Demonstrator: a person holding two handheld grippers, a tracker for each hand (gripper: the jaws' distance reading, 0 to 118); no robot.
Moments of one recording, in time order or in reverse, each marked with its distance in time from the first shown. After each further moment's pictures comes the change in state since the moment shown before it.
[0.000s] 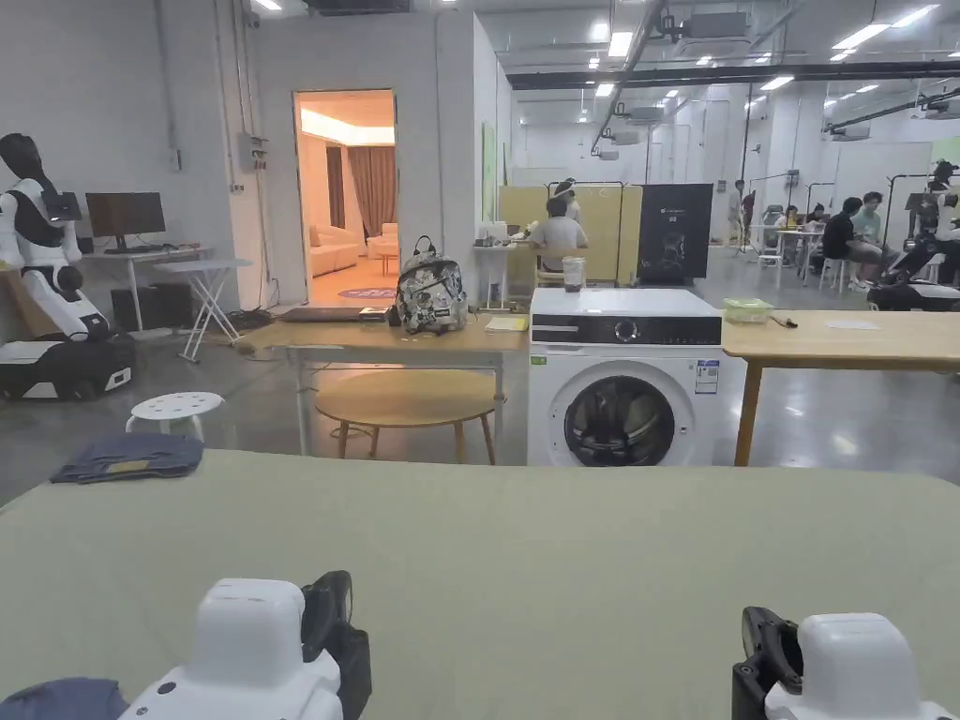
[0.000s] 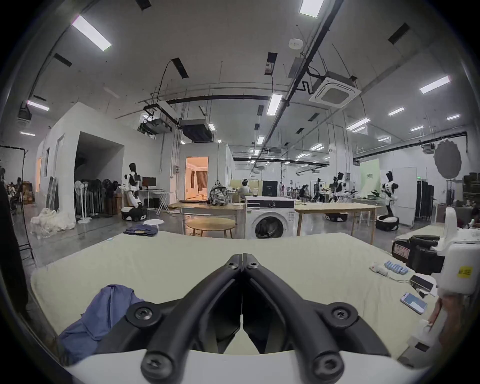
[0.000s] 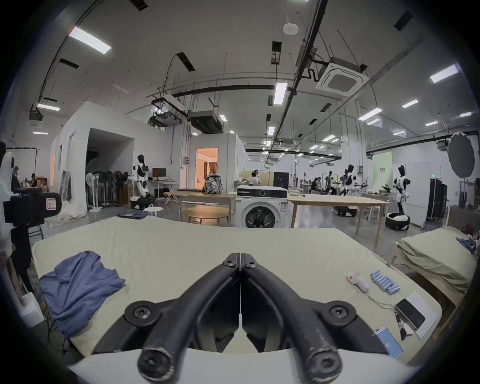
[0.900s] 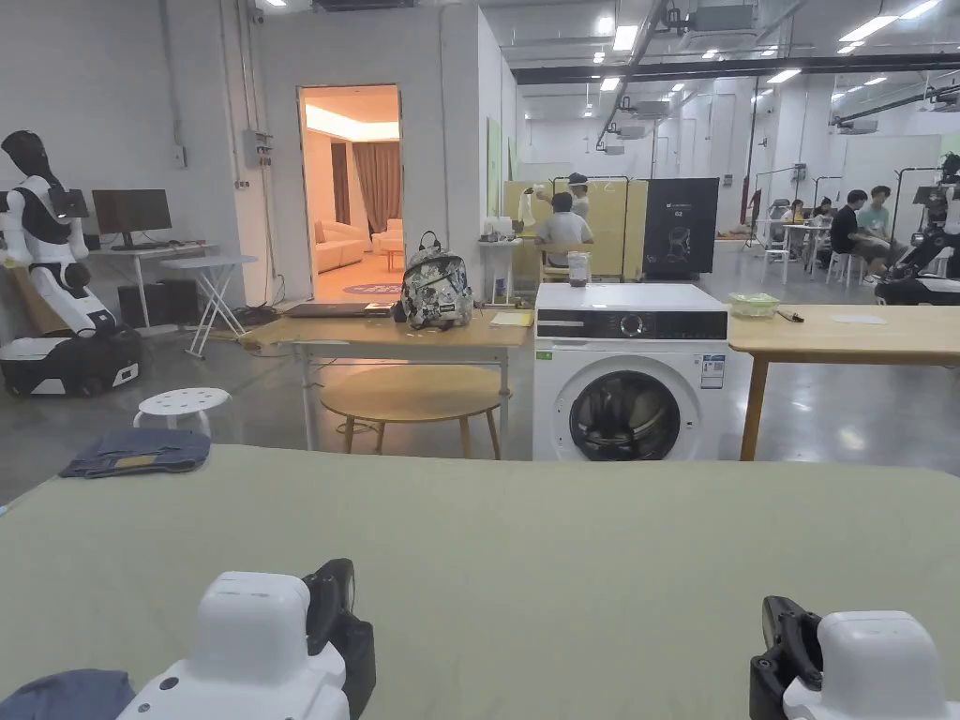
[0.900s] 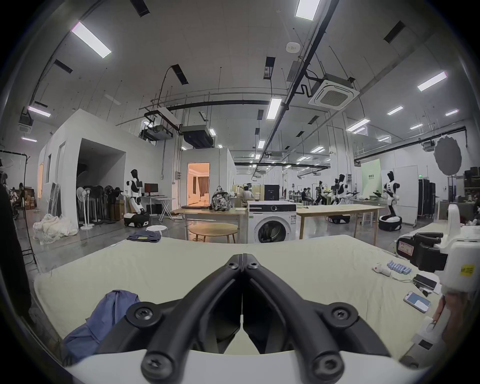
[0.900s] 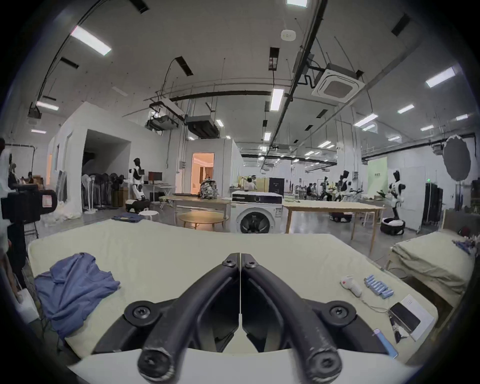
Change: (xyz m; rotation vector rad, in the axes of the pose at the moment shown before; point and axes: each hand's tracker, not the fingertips) left arm 0.003 0.001 0.008 0.031 0.013 -0.023; right arm -0.001 -0.002 0.009 0.040 -0.035 0.021
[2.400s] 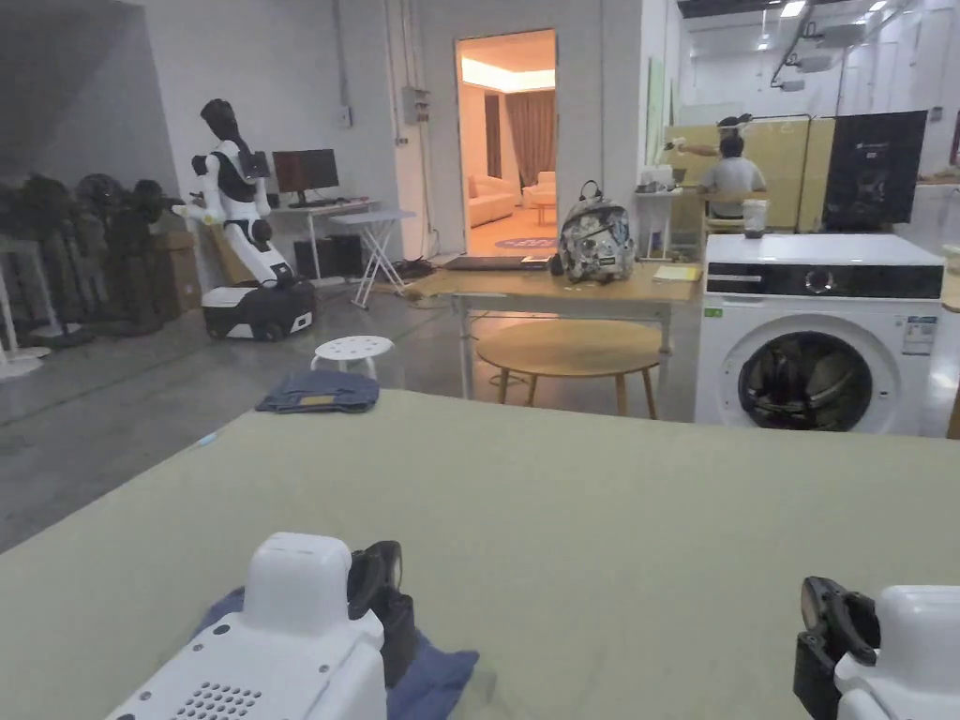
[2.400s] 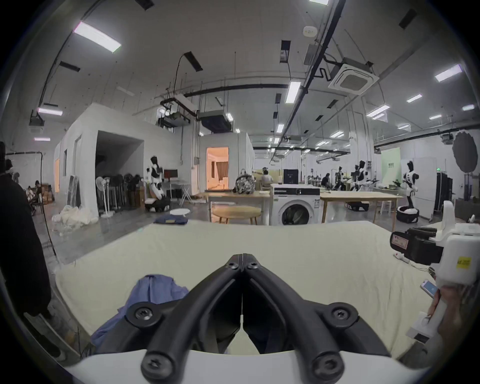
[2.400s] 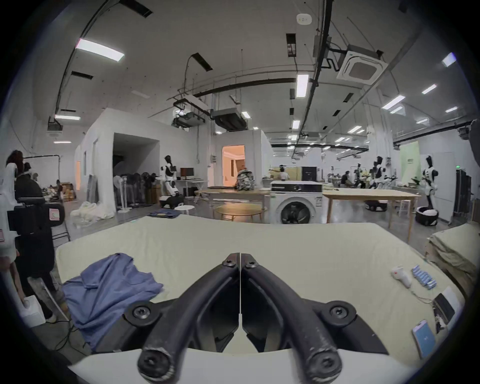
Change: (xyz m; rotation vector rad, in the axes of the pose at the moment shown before) left arm -0.091 -0.008 0.019 -0.134 0.119 0.018; right arm -0.079 -0.010 -0.045 -0.072 0.250 -0.057
